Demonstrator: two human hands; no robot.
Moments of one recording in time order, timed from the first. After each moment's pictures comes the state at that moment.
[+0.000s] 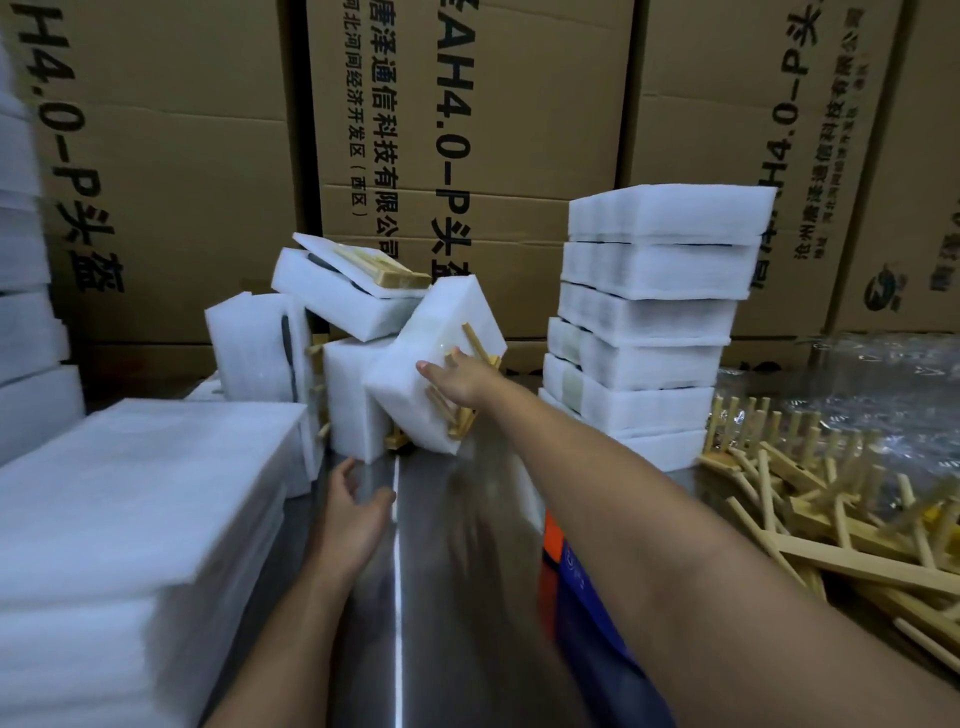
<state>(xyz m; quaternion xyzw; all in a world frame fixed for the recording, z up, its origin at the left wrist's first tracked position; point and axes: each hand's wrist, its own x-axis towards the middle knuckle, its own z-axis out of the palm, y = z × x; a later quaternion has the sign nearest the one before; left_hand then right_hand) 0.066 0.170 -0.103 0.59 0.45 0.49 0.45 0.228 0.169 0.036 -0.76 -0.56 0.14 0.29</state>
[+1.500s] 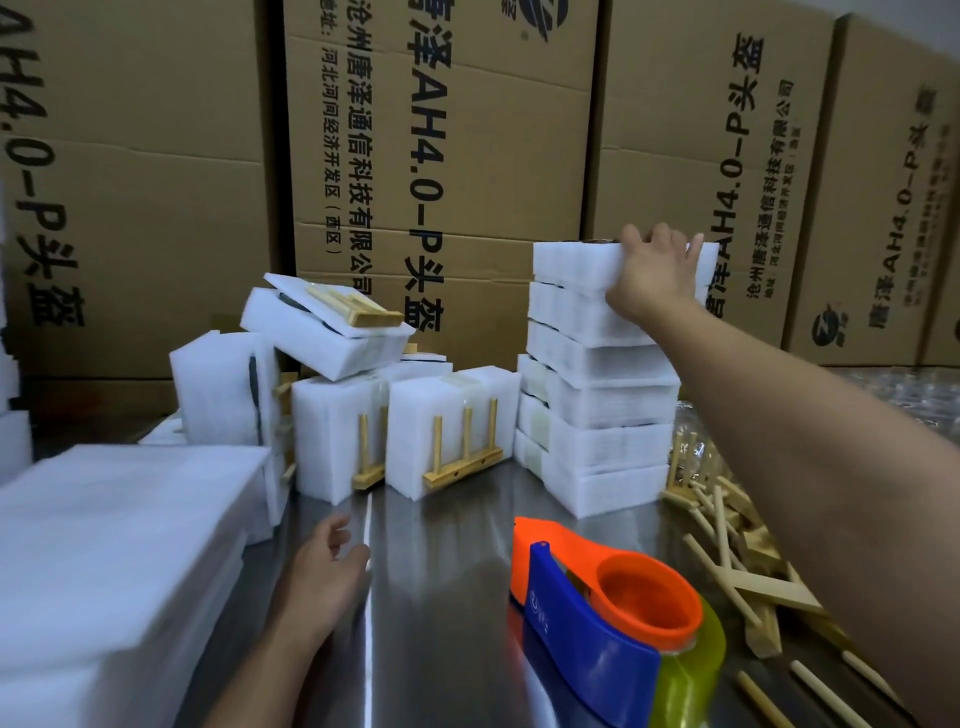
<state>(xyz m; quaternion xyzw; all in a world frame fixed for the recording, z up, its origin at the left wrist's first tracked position) 0.067 0.165 -0.108 0.66 0.47 0.43 0.39 0.372 0.054 0.169 -0.81 -0.38 -0.38 0.23</state>
